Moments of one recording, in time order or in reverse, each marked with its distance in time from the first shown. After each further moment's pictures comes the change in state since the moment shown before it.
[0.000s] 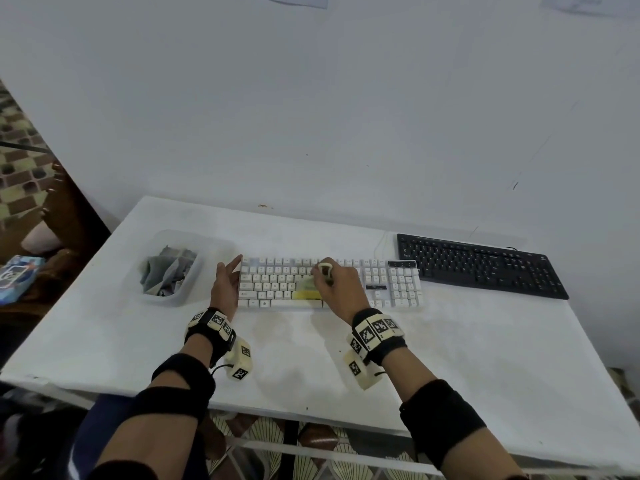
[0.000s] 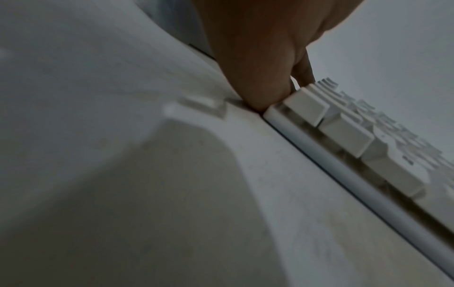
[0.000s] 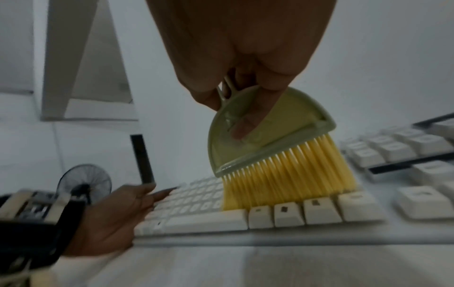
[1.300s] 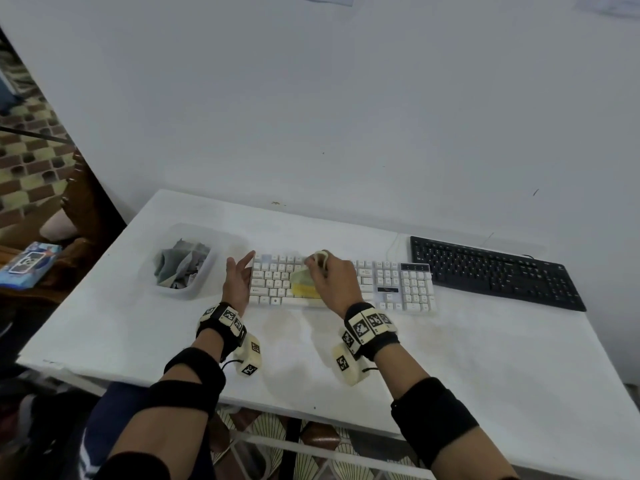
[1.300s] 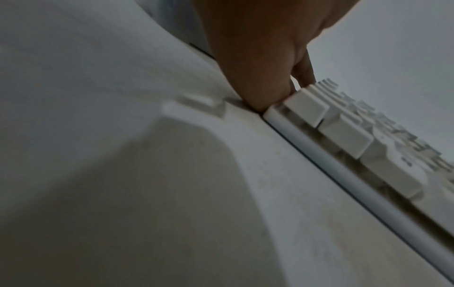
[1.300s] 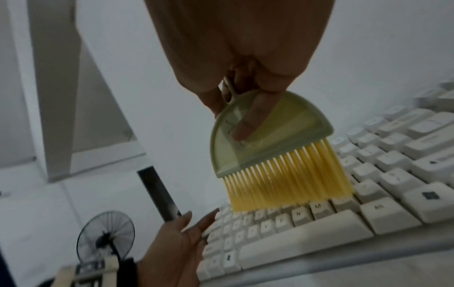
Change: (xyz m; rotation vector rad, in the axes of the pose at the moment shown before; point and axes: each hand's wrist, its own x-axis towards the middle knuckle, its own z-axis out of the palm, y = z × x) left_hand 0.014 -0.007 -0.009 -0.018 -0.014 -0.010; right_hand 0.017 -0.026 0.023 -0.042 0.012 -0.017
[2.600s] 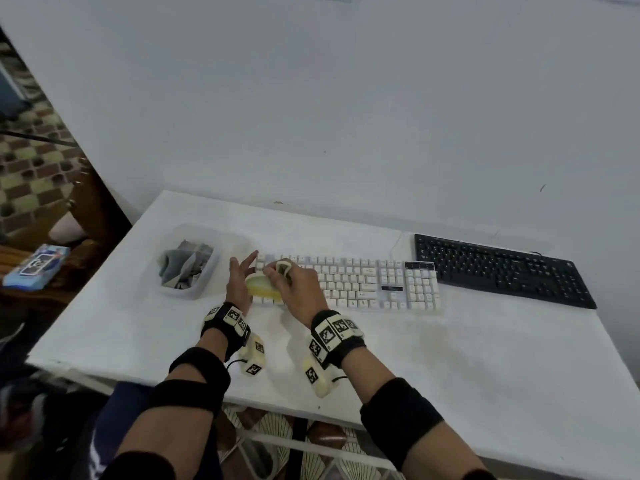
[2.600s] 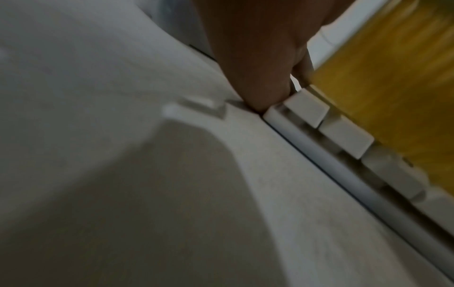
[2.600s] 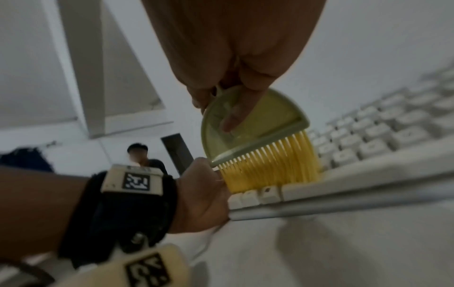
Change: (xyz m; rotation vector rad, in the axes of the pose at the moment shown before) left_hand -0.012 0.005 0.006 0.109 0.043 0.035; right_hand -0.013 -0.044 0.048 0.293 -0.134 -0.051
